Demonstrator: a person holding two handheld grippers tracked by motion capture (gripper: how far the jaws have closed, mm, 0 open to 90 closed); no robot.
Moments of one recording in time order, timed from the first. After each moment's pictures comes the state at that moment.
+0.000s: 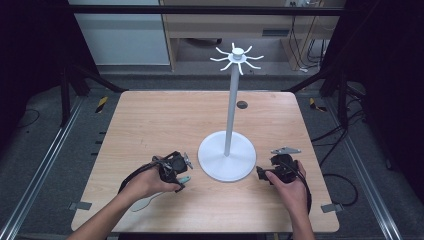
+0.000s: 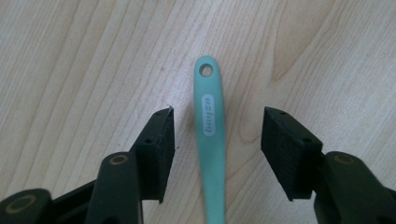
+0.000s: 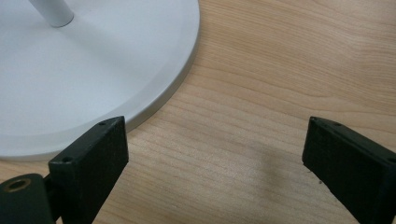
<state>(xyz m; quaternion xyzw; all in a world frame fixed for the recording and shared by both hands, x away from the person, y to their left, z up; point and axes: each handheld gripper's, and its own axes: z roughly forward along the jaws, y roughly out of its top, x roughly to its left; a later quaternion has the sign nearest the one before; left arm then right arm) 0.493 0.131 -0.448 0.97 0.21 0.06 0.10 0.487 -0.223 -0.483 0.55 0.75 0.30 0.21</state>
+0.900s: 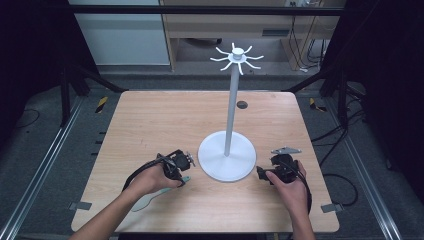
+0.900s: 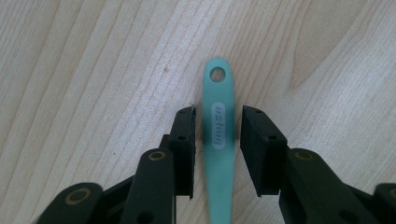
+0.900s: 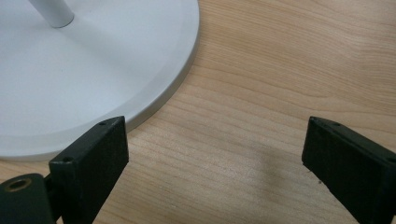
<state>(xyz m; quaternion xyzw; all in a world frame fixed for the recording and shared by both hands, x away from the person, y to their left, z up) 0.507 0.125 -0.460 0.97 0.23 0.03 0.08 0.487 -0.223 -0.483 0.54 0.76 0.30 0.21</state>
